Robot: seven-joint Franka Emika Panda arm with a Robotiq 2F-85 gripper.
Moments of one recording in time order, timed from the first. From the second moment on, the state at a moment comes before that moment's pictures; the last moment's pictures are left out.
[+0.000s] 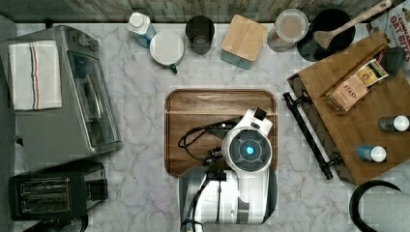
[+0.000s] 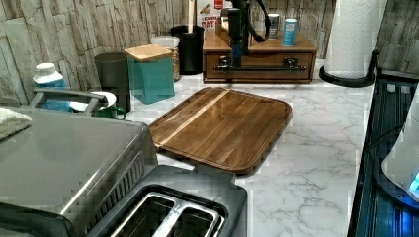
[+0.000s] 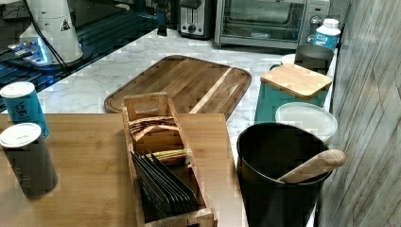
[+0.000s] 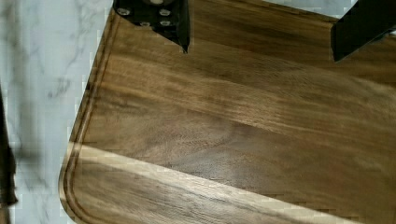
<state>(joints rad) 0.01 -0.20 -0.09 -2.44 -0.05 0.61 -1.10</state>
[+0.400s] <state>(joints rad) -0.01 -0.20 -0.21 -2.46 -0.06 0.76 -1.33</state>
